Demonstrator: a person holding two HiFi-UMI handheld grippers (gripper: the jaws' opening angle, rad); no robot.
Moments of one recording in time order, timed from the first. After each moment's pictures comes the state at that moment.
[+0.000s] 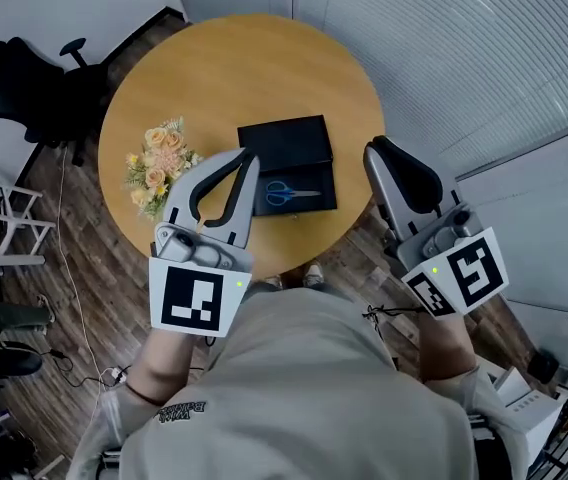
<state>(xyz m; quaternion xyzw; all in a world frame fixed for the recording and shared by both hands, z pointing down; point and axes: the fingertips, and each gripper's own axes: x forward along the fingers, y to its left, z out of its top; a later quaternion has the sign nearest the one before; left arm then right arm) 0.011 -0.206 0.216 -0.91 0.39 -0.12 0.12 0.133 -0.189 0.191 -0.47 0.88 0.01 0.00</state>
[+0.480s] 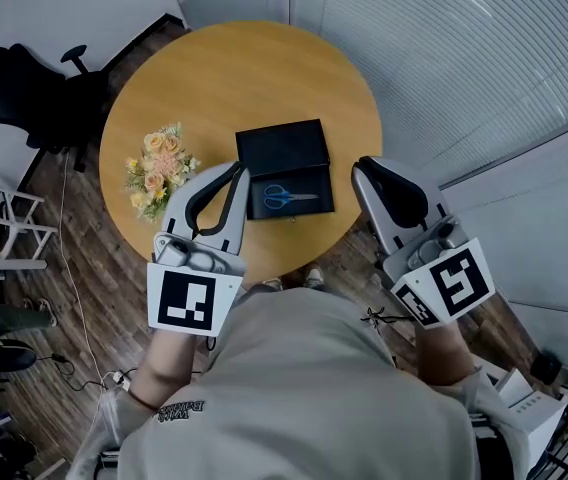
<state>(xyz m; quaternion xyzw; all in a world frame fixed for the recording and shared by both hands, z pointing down) 0.006 -0.197 0.227 -0.90 0.41 -0.11 0.09 0.130 -0.171 0.205 -0.46 0.89 0.01 -0.03</state>
